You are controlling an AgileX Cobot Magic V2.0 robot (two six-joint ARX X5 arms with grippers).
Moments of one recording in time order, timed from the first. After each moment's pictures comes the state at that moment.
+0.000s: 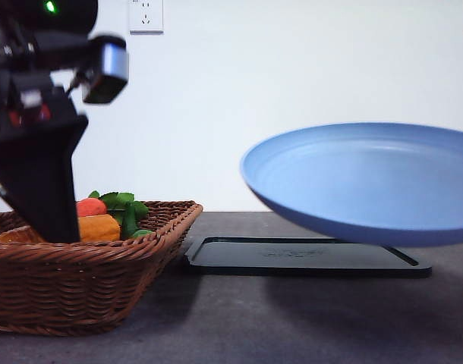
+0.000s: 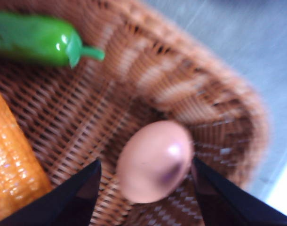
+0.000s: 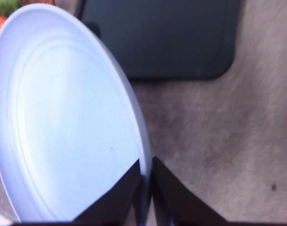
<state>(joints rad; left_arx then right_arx) -0.58 1.38 0.88 -0.74 0.21 0.35 0.08 0.72 0.51 -0.59 -0.52 0.32</state>
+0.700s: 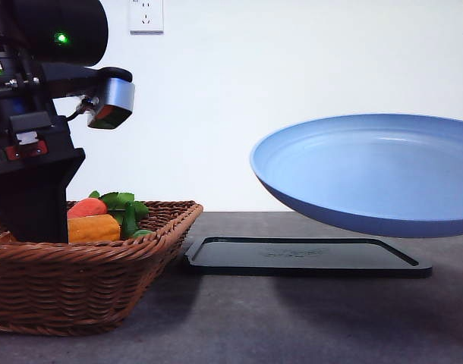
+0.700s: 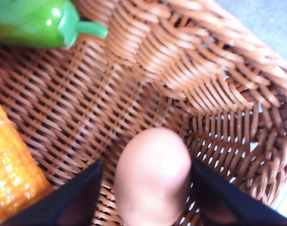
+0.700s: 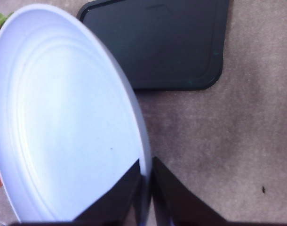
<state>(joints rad) -0.58 1.43 0.88 -0.74 0.18 0.37 0.06 0.70 0.51 -0.60 -0.52 0.32</state>
